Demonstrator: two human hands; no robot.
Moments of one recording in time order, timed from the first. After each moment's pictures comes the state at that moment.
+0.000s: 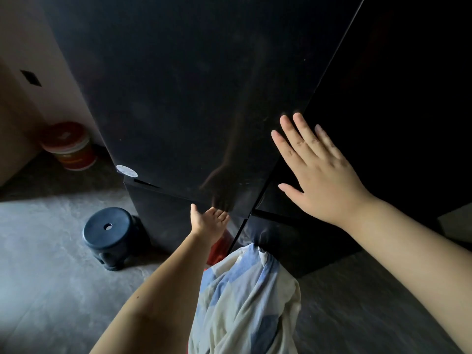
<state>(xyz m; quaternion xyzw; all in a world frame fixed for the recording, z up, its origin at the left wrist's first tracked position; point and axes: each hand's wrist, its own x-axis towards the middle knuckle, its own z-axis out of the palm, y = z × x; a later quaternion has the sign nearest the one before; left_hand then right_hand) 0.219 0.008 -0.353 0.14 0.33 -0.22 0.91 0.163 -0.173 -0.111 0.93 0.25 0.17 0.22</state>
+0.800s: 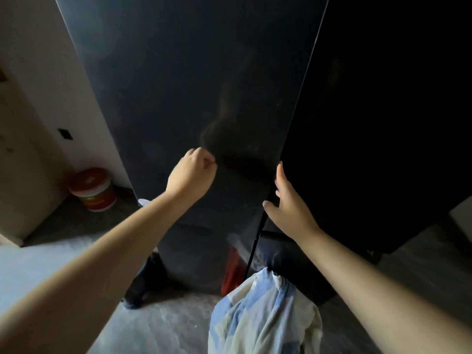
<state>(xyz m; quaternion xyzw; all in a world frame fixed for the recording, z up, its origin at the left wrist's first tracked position) 0.217 0.071 -0.125 0.94 -0.03 0.12 0.33 0.161 -0.140 -0.172 0.90 0.04 0.07 -0.43</state>
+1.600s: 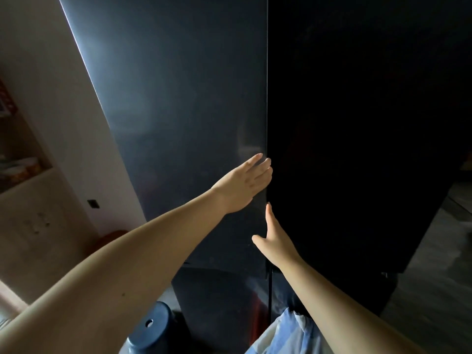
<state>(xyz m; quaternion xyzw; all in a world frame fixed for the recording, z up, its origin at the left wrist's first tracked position) 0.202 0.008 -0.039 0.70 -0.36 0.34 -0.52 0.127 -0.109 -0.156 0.89 -0.01 0.07 -0.46</state>
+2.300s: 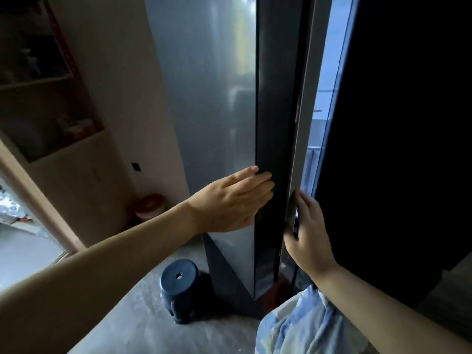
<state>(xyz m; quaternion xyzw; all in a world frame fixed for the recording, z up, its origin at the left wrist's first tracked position) 0.091 0.133 -0.062 0.71 -0.49 0.45 -0.23 0.070 -0.074 -0.166 0.86 0.15 0.34 -0.35</state>
